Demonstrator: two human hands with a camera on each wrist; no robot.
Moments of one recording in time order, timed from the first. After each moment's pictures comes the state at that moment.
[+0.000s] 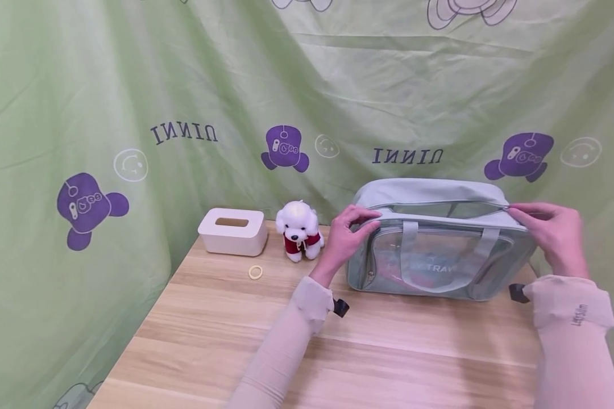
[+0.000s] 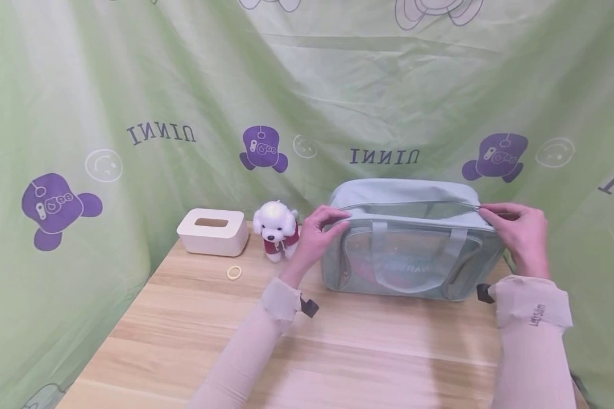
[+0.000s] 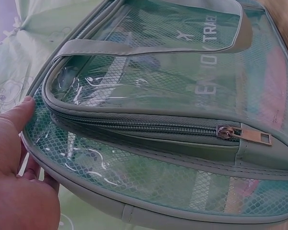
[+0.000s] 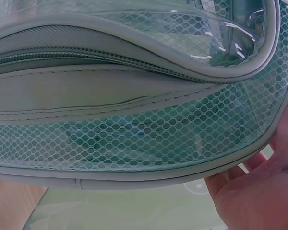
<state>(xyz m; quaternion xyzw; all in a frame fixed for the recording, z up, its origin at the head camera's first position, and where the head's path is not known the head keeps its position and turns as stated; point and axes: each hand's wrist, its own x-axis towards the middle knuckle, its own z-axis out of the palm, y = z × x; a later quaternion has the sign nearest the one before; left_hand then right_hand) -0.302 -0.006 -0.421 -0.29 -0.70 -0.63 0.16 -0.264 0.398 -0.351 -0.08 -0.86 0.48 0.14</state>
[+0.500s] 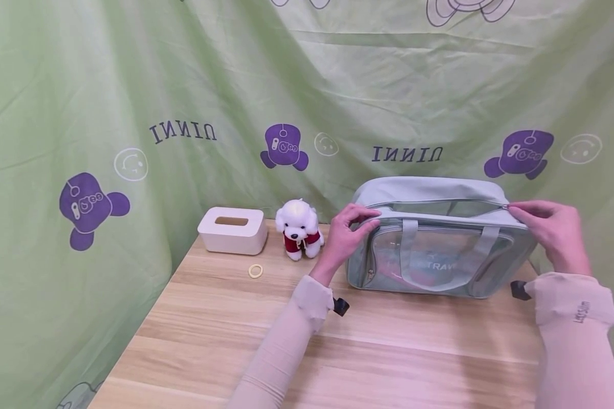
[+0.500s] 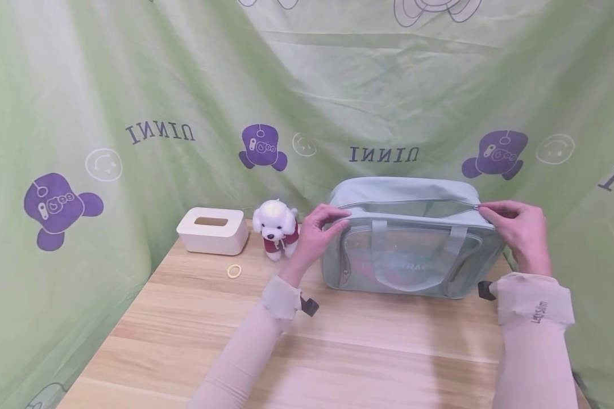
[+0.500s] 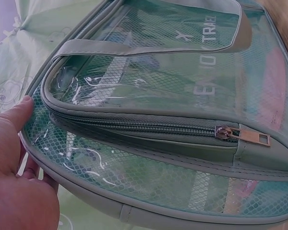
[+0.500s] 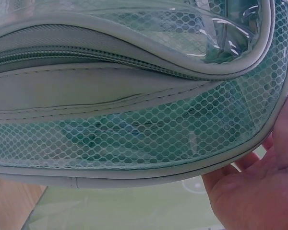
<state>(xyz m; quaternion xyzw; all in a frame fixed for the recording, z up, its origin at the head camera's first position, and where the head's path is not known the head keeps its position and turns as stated) -0.301 -0.005 -0.421 -0.28 -0.70 -0.64 0.15 -0.264 0.403 -0.351 -0.07 -0.88 0.46 0.12</state>
